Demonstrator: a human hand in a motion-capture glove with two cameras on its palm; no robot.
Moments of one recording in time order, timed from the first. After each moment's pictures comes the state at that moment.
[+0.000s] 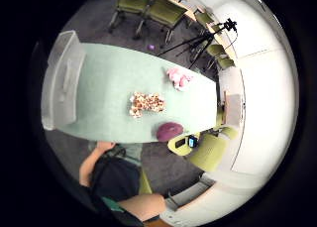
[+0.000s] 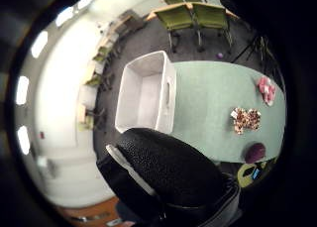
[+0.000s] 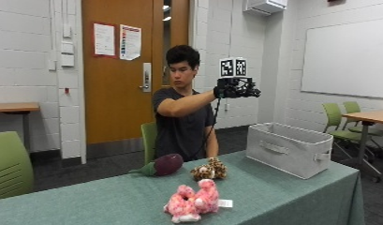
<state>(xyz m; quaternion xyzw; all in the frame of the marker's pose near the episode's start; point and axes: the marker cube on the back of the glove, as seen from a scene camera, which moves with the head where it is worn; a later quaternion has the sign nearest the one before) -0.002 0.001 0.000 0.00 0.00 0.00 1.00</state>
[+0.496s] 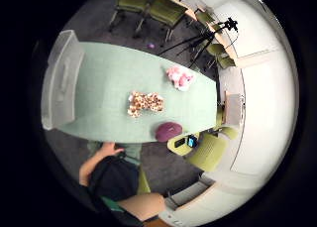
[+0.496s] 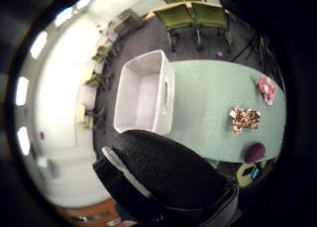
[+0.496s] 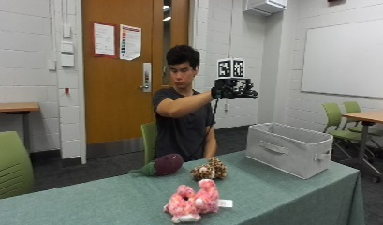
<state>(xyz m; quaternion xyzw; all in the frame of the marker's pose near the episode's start) 0.017 0.000 0.004 -0.01 0.00 0.00 1.00</state>
